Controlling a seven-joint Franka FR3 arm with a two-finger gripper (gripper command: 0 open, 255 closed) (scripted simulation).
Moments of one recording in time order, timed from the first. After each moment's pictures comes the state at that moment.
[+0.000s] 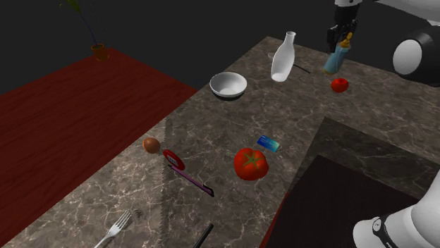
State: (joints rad) arm -0.76 0.62 -0.29 -1.03 0.00 1.45 -0.50
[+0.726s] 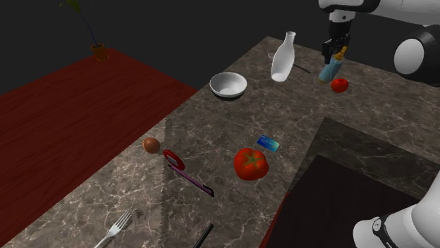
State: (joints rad) arm -0.75 0.61 -0.29 -1.19 0.00 1.60 -0.49
